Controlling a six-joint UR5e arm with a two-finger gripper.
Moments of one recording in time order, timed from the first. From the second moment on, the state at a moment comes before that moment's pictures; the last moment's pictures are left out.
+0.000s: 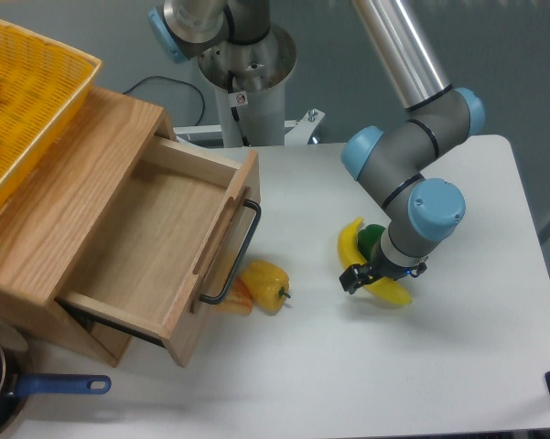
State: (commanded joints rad) arm 2.69 -2.15 -1.59 -1.09 1.46 0.30
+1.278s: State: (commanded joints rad) arm 2.68 -2.14 -1.62 -1.08 1.46 0.35
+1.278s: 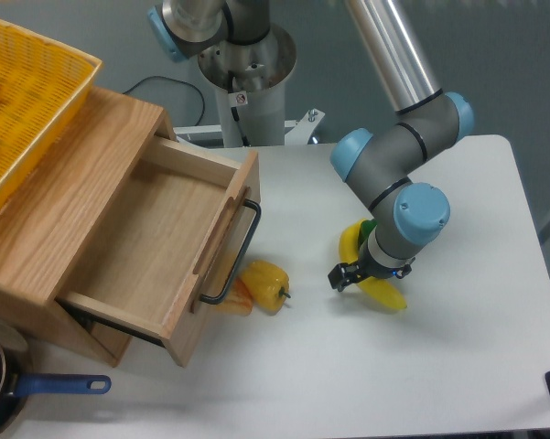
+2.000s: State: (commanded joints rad) arm 2.67 -2.14 -1.62 -1.09 1.48 0.35
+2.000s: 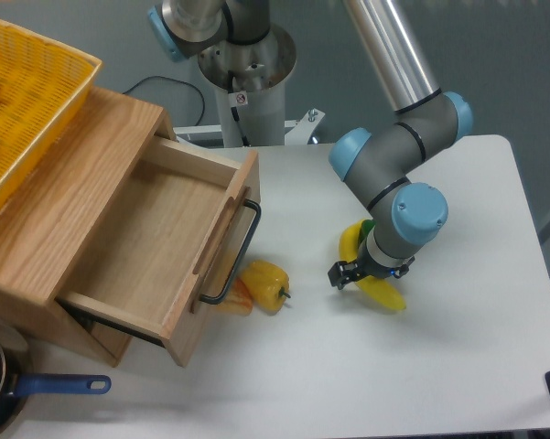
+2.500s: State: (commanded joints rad) arm 2.67 -2.14 -1.61 -1.09 1.48 0.38
